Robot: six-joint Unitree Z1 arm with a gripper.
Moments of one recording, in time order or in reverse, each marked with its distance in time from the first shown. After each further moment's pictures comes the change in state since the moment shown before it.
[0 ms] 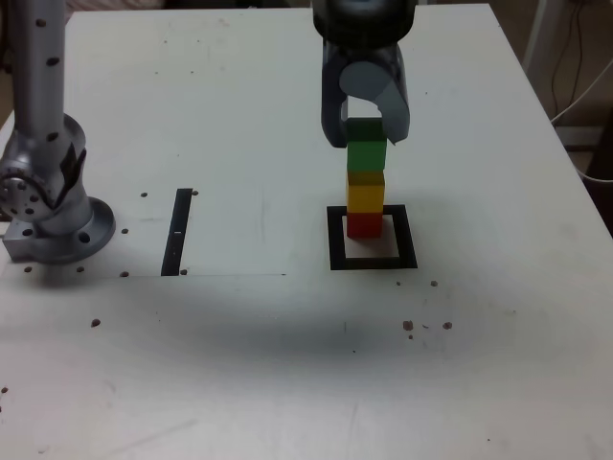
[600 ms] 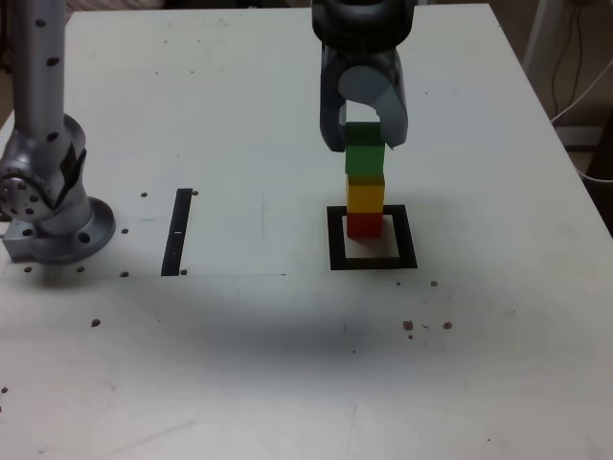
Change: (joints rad) arm 0.000 0.000 0.016 -0.011 -0.011 0.000
